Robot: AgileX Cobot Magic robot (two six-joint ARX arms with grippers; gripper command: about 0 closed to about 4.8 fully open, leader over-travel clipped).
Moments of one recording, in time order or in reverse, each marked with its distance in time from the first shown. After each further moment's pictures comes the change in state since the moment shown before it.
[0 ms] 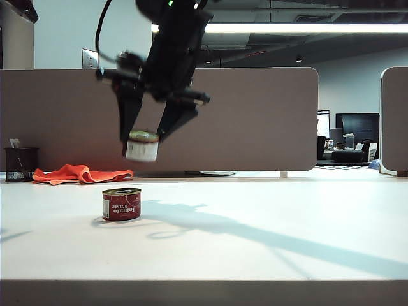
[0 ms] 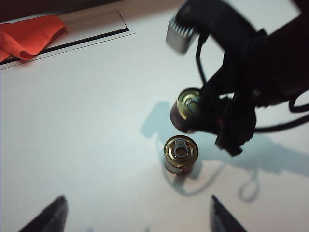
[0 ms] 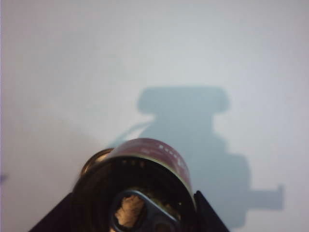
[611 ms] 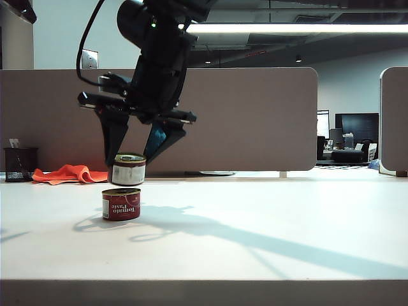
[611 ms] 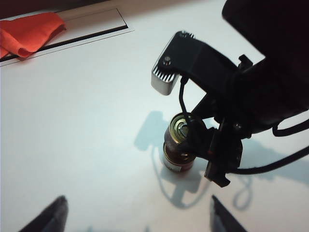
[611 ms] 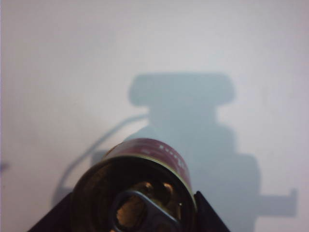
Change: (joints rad) left arm 0.000 0.000 0.000 -0.009 0.000 0.000; right arm 0.034 0.056 -0.001 0.002 -0.019 -0.025
